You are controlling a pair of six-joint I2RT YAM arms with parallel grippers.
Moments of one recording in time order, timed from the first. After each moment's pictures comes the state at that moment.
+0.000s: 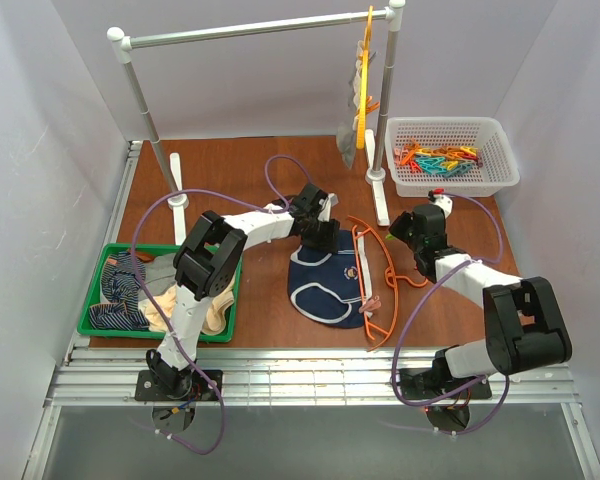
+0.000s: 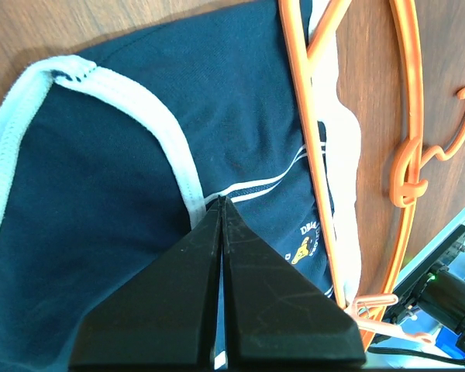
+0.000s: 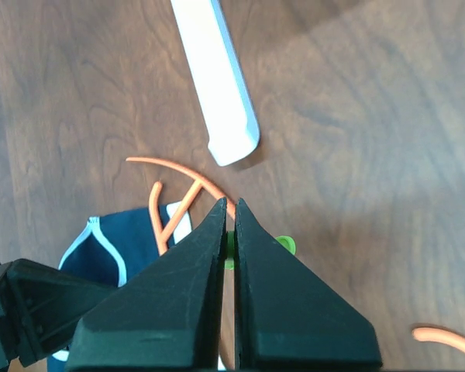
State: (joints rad) left arm -0.68 2.20 1.56 -0.37 0.36 -0.52; right arm 0.26 1.40 0.61 0.23 0.12 0.68
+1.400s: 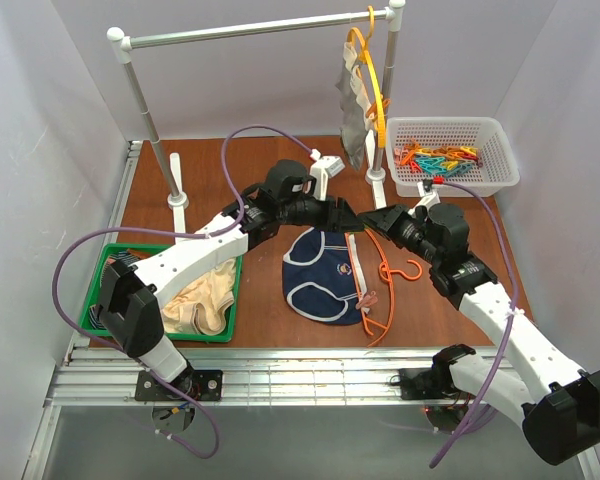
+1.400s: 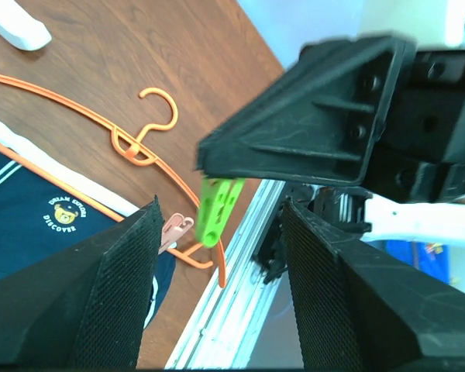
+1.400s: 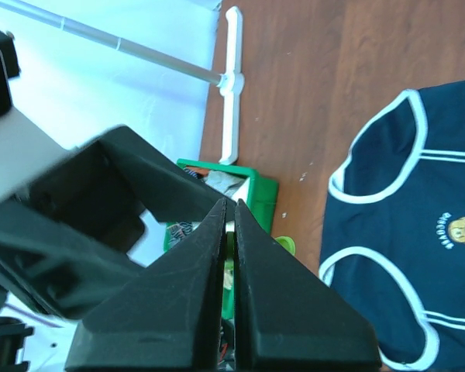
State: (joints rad) left arm -0.75 1.59 1.39 -0.22 0.52 -0.50; right arm 0.43 0.94 0.72 -0.01 -0.30 1.01
